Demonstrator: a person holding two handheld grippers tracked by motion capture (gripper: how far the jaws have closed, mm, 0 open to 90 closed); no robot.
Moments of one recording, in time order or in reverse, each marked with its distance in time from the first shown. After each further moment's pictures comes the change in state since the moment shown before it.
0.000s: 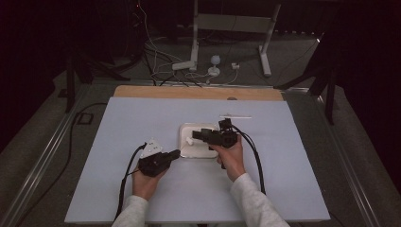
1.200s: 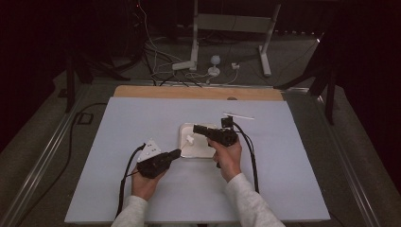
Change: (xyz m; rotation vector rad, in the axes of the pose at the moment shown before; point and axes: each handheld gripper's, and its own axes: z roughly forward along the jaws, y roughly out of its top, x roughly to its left) left arm -0.005 0.004 -0.010 -0.048 -0.008 0.061; right arm 0.007 0.004 -0.005 -0.109 0.066 0.111
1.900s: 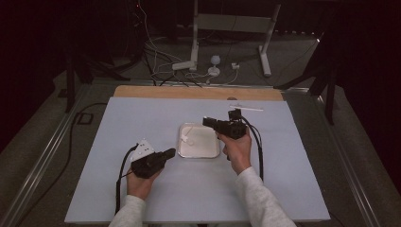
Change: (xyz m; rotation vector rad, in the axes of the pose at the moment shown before) left arm 0.010 -0.004 -0.011 -0.021 0.018 -0.058; right arm 0.001 0.025 -0.018 0.017 -0.127 -0.154
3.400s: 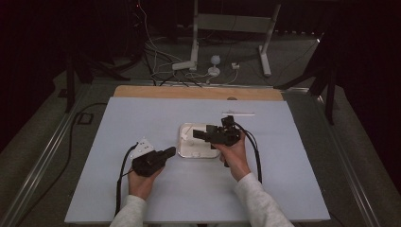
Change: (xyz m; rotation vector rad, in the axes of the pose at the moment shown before) left arm 0.002 0.000 0.004 -0.010 -0.006 -0.049; right arm 0.005 -0.018 0.011 0.079 0.100 -0.012
